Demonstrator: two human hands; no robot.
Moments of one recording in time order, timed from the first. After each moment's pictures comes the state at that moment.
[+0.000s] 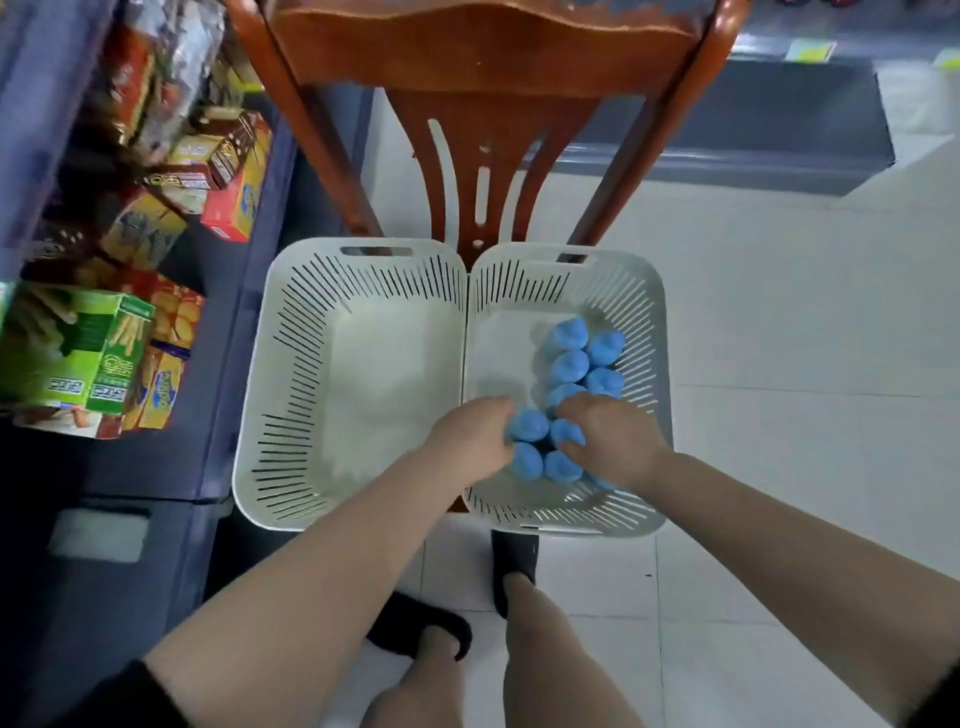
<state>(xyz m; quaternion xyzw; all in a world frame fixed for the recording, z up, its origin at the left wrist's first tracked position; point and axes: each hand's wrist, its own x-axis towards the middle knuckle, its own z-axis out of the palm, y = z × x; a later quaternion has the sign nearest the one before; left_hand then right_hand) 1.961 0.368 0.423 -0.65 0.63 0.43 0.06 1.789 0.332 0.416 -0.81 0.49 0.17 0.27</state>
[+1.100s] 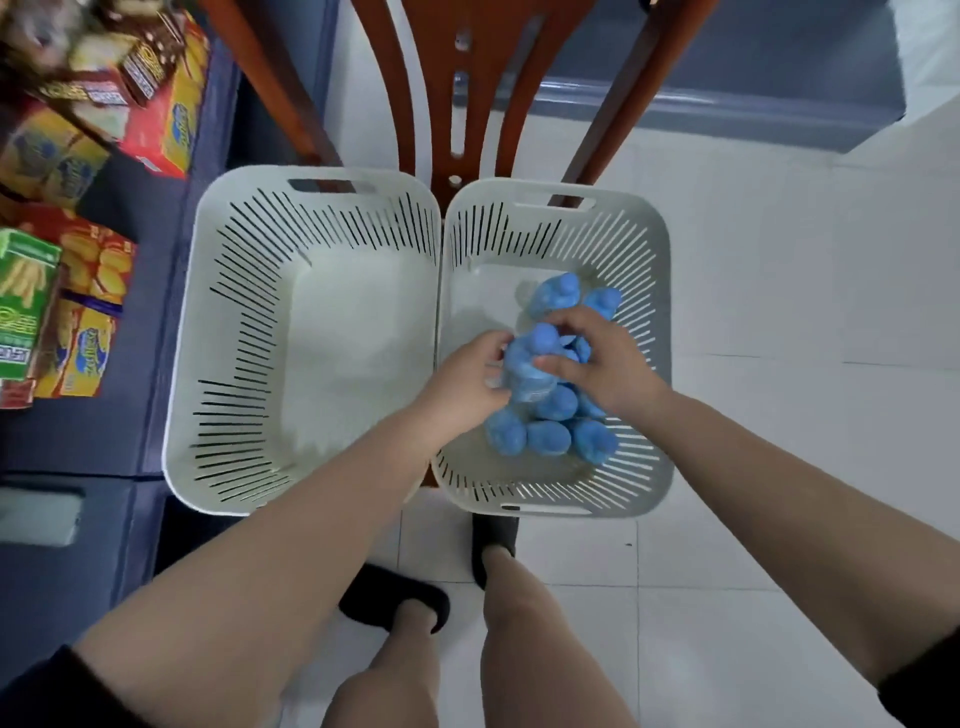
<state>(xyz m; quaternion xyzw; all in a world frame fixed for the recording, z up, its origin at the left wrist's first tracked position) 1.948 0.354 0.363 -0.65 0.49 0.55 -0.18 1.781 0.305 0.372 -0.71 0.51 -0.12 0.47</state>
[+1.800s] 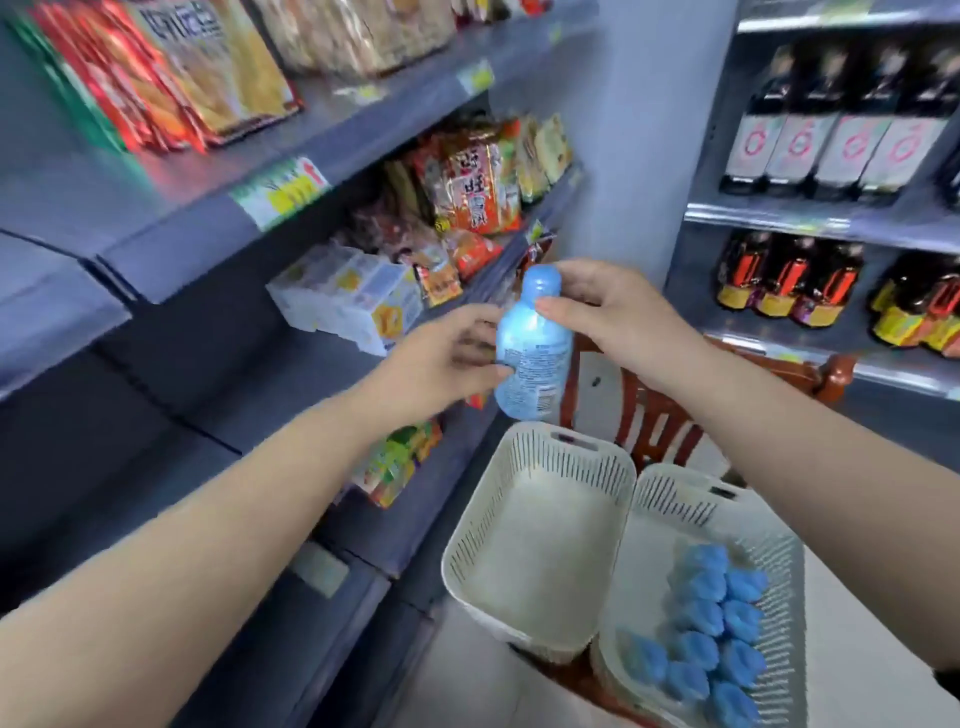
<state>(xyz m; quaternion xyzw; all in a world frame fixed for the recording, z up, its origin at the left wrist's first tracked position) 2.125 0.467 0.758 -0.68 0.55 0.29 -0.38 1.982 0.338 0.767 -0.78 0.18 -0.27 0.53</state>
